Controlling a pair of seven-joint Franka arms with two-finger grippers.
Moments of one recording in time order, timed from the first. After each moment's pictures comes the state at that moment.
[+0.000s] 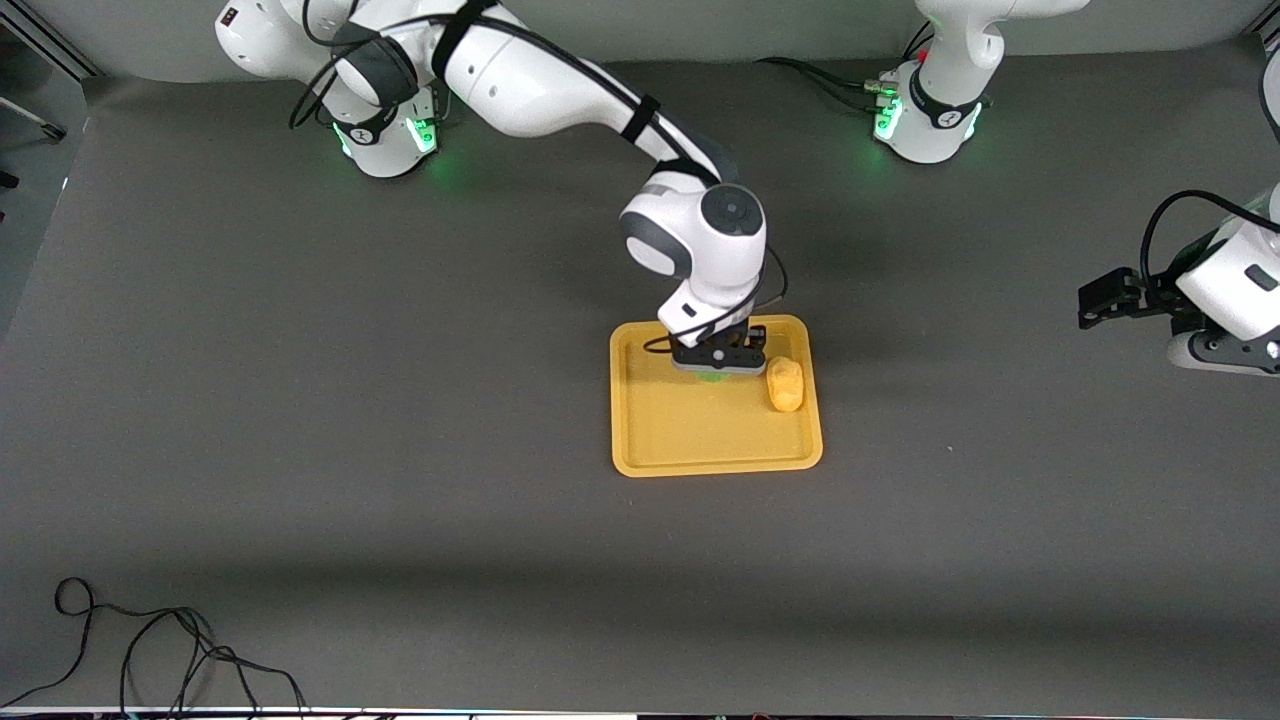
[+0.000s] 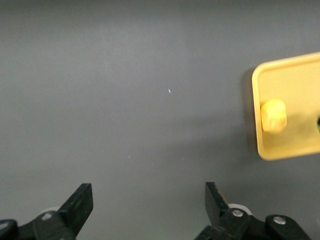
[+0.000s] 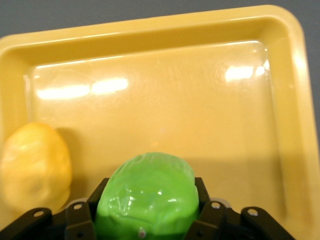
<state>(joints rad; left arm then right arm) 0.00 0.09 -0.03 -1.57 0.02 1.58 0.10 0.93 1.01 -0.03 -1.06 -0.15 2.15 1.08</state>
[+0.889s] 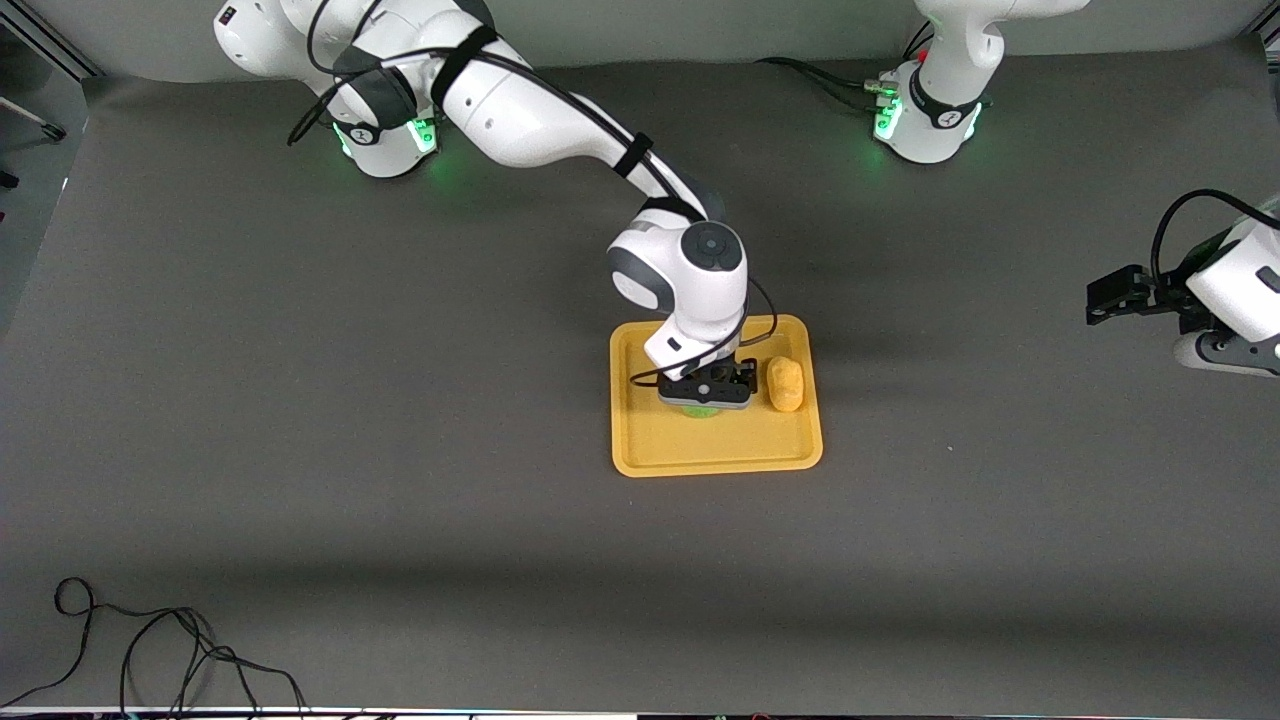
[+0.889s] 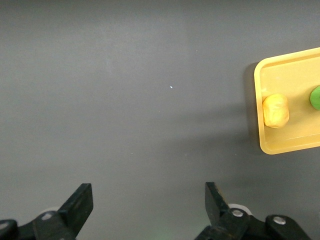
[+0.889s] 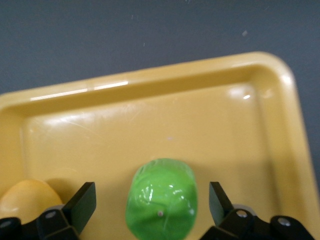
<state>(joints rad) -0.01 0.11 -0.01 -1.55 0.02 1.57 0.12 0.89 1.01 -0.05 -0.98 -0.16 2.12 1.08</state>
